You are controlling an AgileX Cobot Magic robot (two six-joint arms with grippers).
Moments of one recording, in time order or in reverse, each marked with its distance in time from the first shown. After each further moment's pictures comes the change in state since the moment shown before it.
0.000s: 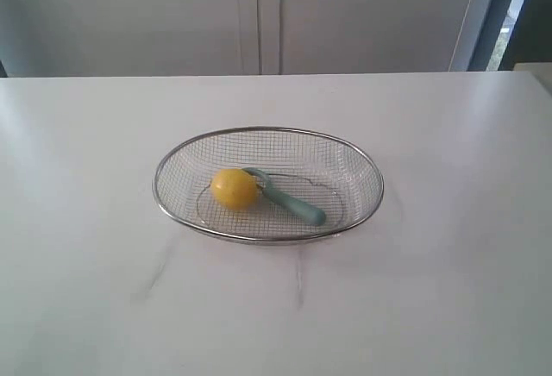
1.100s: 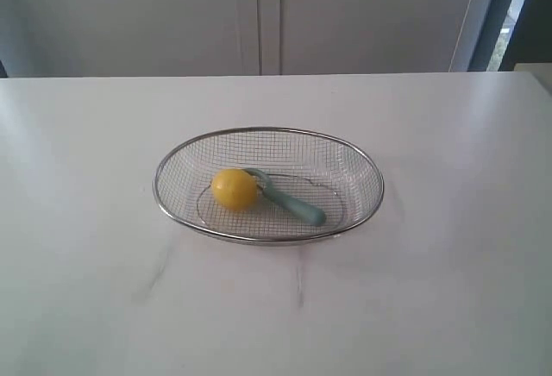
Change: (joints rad) left arm 0.000 0.000 0.000 0.002 0.000 0.000; right arm 0.043 0.000 0.002 -0.258 0.491 -0.646
